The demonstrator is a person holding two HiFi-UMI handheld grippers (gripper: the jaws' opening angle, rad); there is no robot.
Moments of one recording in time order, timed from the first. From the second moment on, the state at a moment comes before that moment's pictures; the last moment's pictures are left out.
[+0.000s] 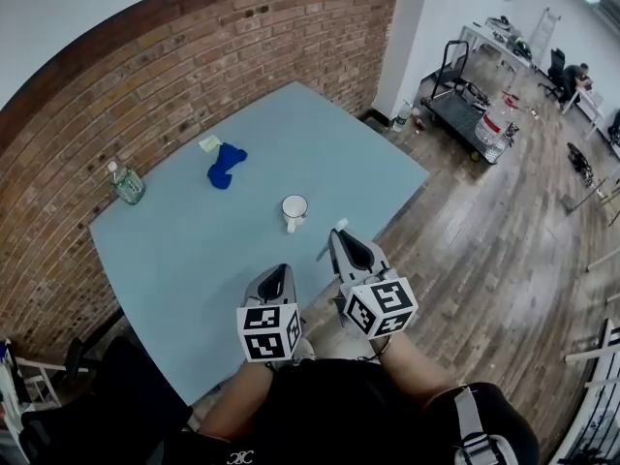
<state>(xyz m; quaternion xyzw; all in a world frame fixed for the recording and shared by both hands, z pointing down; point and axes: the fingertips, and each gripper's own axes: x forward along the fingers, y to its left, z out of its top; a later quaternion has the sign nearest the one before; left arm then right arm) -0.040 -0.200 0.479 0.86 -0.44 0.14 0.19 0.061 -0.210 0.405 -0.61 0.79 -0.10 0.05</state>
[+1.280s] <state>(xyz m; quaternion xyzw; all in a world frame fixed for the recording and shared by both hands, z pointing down) -0.083 -0.293 0.499 0.78 -0.56 0.16 0.24 0.074 -0.417 0.503 -0.56 0.82 -0.15 0.00</state>
